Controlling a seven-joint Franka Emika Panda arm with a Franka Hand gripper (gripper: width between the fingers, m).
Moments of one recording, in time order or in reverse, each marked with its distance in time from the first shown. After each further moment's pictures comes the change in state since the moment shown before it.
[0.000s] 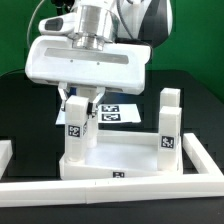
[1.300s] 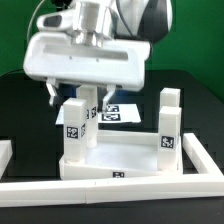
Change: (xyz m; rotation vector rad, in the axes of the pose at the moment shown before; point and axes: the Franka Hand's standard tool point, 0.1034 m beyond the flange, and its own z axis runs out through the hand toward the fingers) arm 0.012 0.004 -0.011 0.017 -0.018 -0.013
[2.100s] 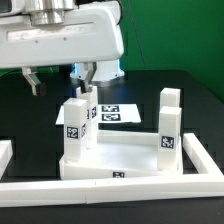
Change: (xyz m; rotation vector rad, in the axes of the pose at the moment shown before) arm 0.027 0.007 -0.004 0.170 -0.569 0.120
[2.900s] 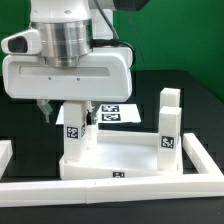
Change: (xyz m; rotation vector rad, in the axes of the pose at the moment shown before) arm -0.018 0.013 0.051 -0.110 -0.044 -0.067
